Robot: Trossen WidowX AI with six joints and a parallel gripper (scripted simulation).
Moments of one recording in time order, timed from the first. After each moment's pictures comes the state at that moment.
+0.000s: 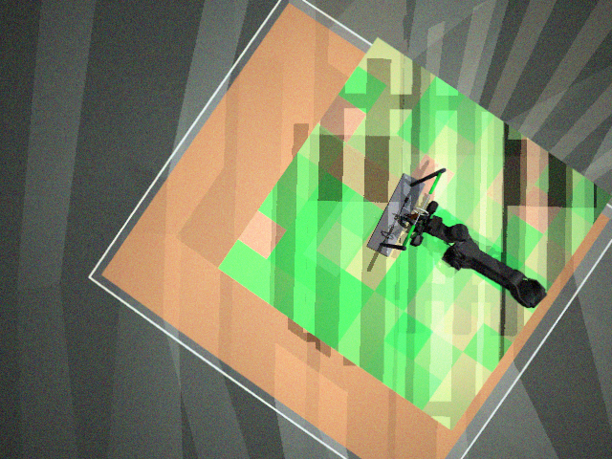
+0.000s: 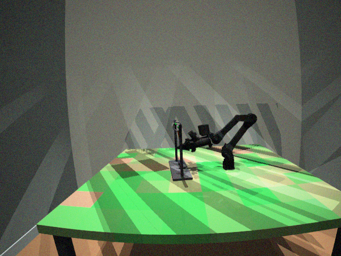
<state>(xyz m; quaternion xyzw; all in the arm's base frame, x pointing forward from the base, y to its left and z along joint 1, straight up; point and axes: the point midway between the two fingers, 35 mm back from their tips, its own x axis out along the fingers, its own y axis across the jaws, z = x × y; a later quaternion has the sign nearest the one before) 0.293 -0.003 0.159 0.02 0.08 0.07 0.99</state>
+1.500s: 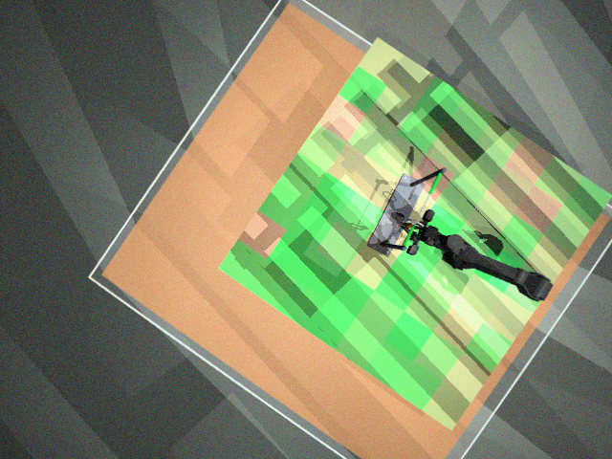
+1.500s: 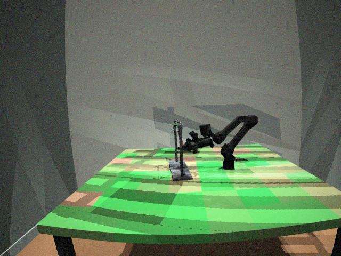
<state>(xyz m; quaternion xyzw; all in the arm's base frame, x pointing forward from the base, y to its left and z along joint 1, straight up) 0.287 0.035 0.163 0.00 0.08 0.08 0.99</state>
